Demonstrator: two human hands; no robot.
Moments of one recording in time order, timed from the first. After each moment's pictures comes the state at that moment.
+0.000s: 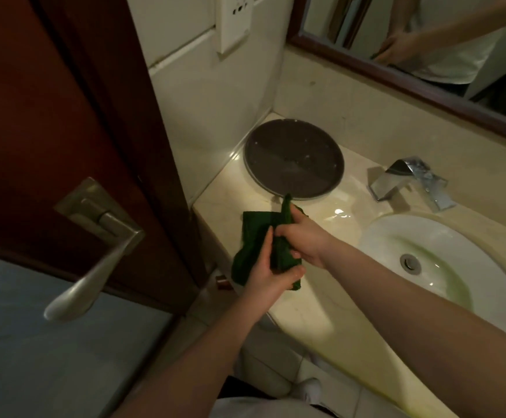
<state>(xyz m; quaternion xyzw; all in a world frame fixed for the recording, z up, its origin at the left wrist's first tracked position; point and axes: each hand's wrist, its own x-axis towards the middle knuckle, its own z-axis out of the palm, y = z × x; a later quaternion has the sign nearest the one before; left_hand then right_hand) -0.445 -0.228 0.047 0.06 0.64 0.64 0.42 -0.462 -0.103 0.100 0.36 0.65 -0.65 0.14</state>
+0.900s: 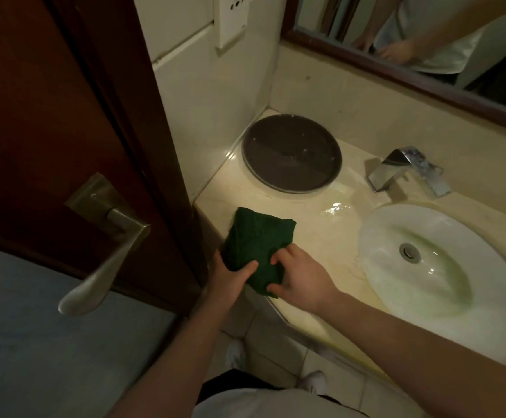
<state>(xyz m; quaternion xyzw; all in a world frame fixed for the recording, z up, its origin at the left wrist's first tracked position) -0.469 -0.288 0.007 -0.05 0.76 0.56 0.33 -0.383 -0.135 0.046 0.12 0.97 -0.19 0.11</state>
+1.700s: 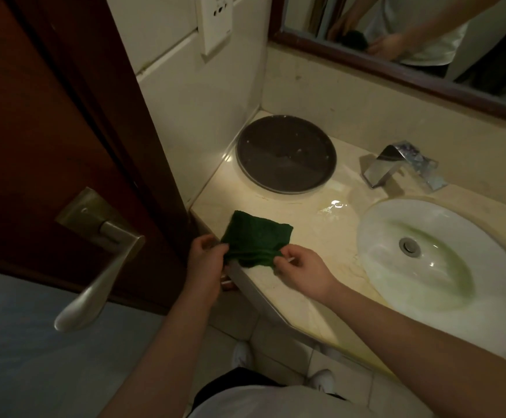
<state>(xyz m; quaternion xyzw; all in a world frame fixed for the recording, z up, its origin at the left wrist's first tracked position) -0.507 -0.290 0.041 -0.15 0.66 0.68 0.29 -0.390 -0.129 0.046 0.28 0.82 -0.50 0.03</state>
